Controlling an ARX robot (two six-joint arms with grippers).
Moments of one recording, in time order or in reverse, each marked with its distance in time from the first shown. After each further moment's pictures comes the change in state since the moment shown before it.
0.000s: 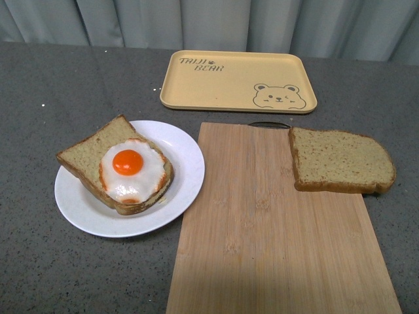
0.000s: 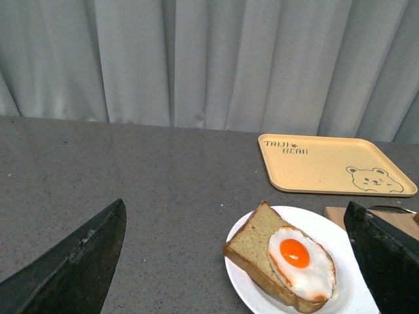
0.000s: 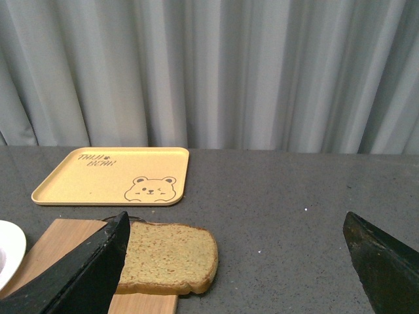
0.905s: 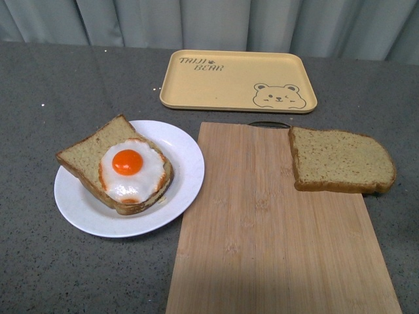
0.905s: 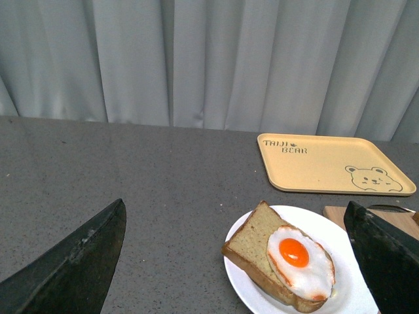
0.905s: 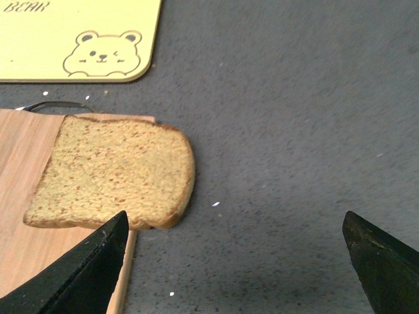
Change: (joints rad) left arm 0.000 0.000 0.000 0.000 0.002 0.000; right arm -0.166 1.349 0.369 0.398 -0.190 -0.074
